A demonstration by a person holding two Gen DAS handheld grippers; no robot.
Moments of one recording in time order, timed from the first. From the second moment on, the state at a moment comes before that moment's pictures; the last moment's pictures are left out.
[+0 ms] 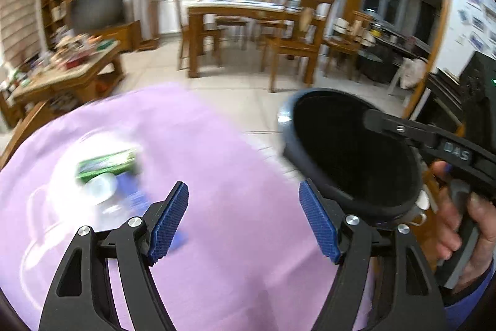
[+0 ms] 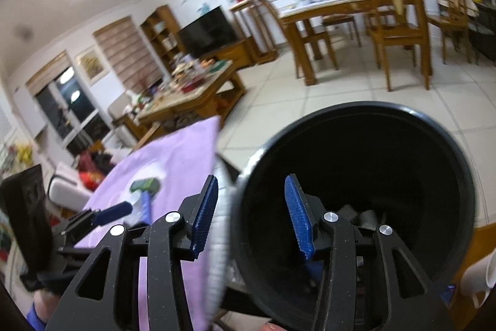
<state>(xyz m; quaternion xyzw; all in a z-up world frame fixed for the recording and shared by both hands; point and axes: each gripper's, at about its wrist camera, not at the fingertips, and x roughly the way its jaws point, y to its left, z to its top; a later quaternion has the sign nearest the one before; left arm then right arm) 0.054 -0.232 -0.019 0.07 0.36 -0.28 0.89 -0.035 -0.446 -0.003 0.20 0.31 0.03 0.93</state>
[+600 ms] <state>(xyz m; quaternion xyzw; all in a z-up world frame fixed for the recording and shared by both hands) 0.097 -0.143 -0.060 0.07 0.42 -0.22 0.88 0.055 -0.273 -0.038 0.08 0.42 0.13 0.90</state>
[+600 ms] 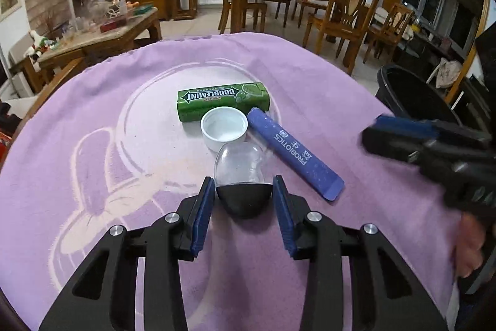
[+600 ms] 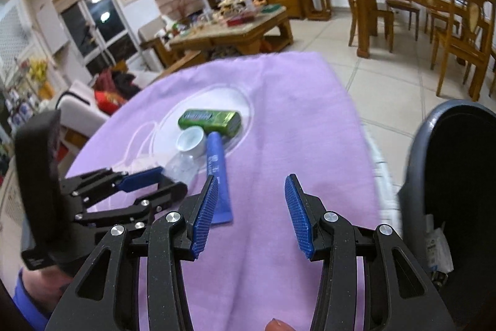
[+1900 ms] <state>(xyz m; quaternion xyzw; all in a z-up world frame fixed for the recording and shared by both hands) 0.048 -0.173 0.010 0.02 0.31 -0.30 0.90 -0.011 -0.358 0.035 0.15 0.31 0.12 0.93</state>
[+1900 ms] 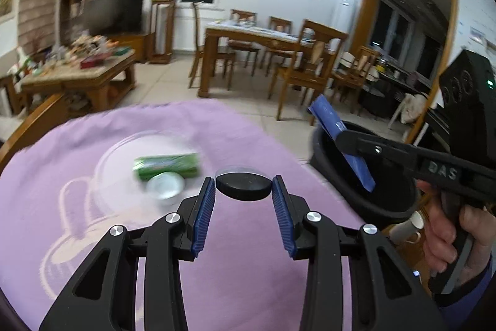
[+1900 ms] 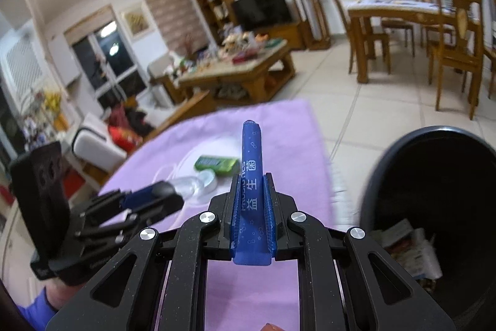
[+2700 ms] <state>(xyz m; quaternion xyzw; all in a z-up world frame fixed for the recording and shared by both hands) 0.007 -0.388 -0.008 0.13 0.30 -0.43 0.84 -0.120 -0.599 -0.002 0.27 0.27 -0.02 0.93</state>
